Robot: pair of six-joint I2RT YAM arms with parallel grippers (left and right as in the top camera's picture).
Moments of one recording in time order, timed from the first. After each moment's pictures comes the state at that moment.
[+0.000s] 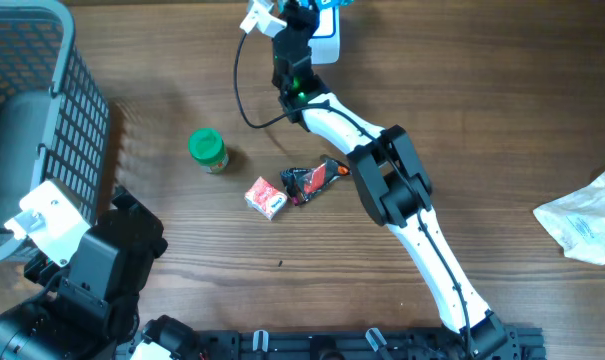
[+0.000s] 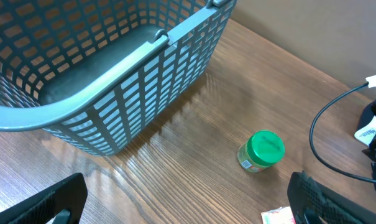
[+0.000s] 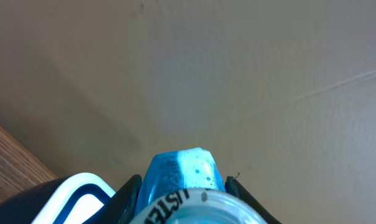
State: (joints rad) left arm -0.50 0.80 1.32 -1.48 -0.79 -0.95; right arm 0.57 2.75 2.18 0.70 0.71 -1.26
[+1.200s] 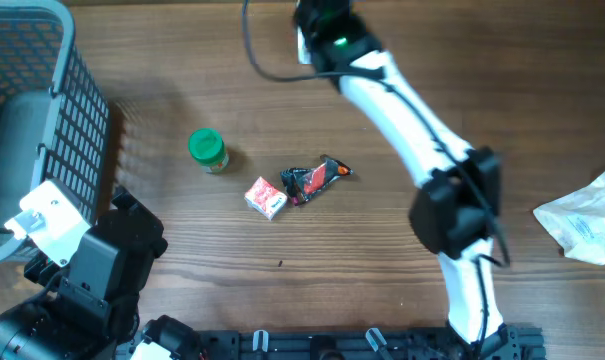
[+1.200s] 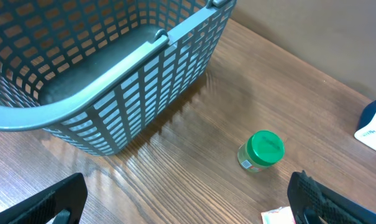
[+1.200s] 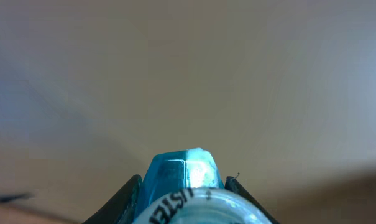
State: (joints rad) left arm -0.50 0.80 1.32 -1.48 -0.79 -0.95; right arm 0.51 2.23 2.17 0.14 0.92 -0.98
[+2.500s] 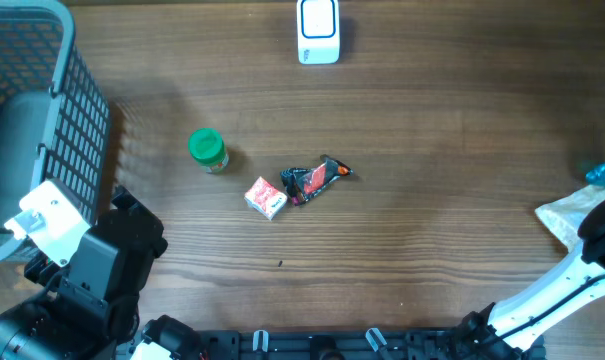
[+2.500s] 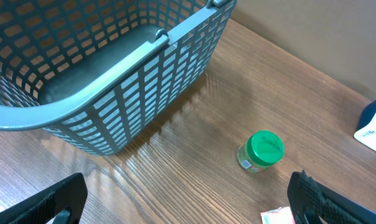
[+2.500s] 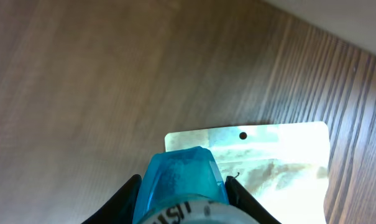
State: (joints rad) left arm -0.50 0.80 1.32 -1.48 -0.79 -0.96; right arm -0.70 2.14 1.87 -0.96 0.36 0.43
